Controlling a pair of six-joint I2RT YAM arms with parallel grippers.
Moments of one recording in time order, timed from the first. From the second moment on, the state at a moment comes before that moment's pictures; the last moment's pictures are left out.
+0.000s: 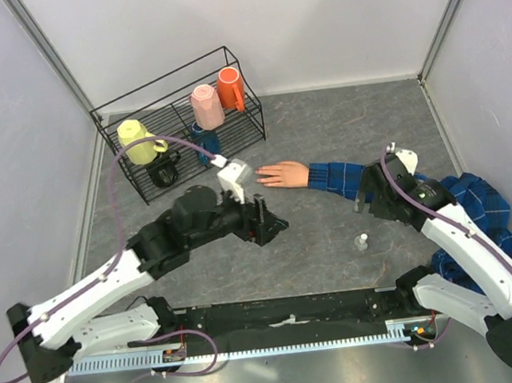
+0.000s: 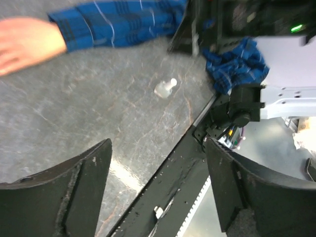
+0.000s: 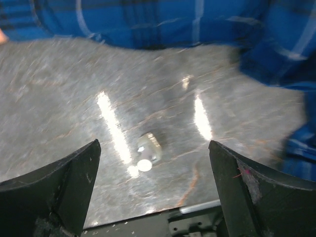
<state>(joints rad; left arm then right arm) -1.00 0.96 0.95 -0.32 0.06 -0.50 0.40 0.94 0.86 -0.94 0.33 0.67</state>
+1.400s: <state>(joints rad) -1.40 2.19 1.83 -0.45 -0.47 -0.63 0.24 0.87 1.57 -1.19 0.74 0.53</state>
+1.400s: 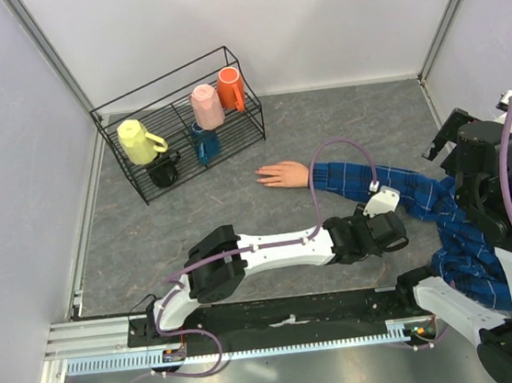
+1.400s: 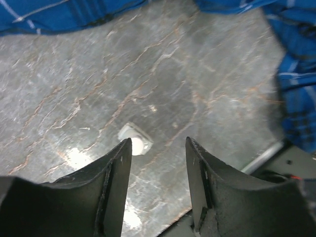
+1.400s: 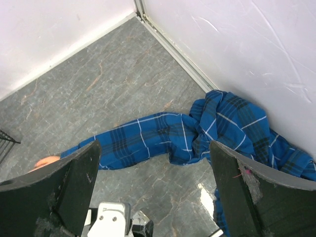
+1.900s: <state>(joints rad) -1.40 2.24 1.85 -0.50 -0.53 -0.61 0.24 0.84 1.51 -1.18 0.68 0.51</state>
